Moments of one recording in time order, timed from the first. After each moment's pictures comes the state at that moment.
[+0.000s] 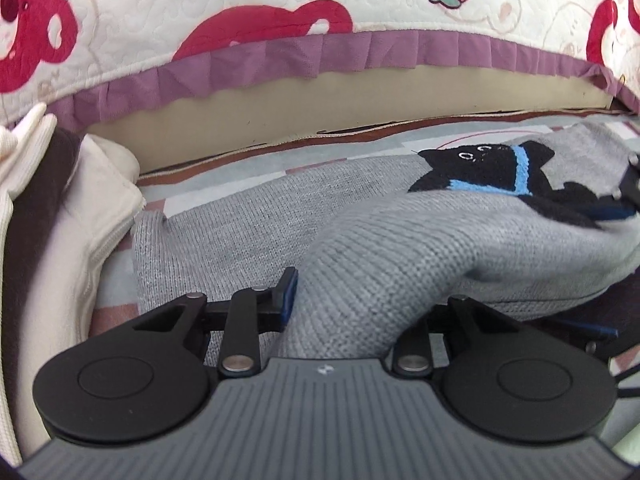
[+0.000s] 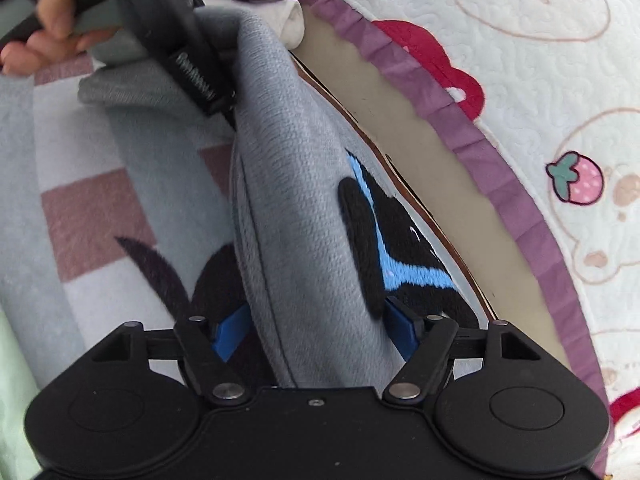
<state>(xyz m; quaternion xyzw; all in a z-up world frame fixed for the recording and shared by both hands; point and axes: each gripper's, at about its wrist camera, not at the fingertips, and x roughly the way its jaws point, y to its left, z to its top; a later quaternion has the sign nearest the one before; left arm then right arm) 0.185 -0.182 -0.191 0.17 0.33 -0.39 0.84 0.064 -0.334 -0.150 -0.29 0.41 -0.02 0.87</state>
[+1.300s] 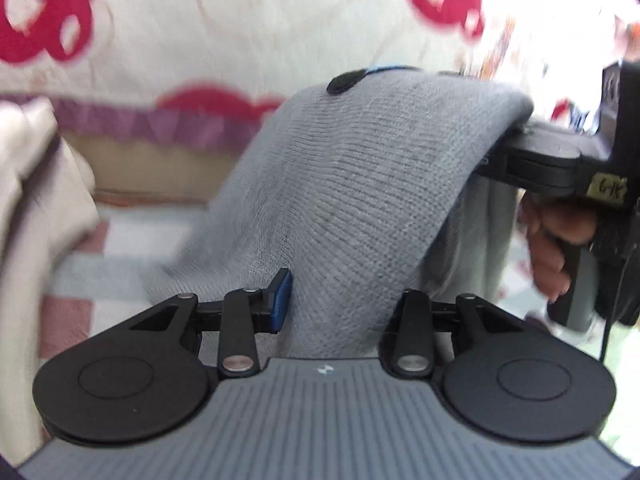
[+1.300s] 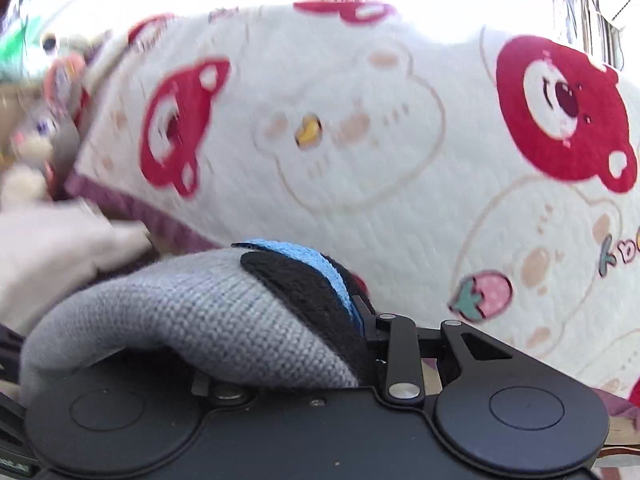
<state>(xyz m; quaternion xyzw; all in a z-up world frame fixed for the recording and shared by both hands) 0.150 -0.094 -0.118 -0.03 0.26 -0.51 0.82 0.106 -0.342 -0.001 -0.07 0.15 -0.08 0.98</state>
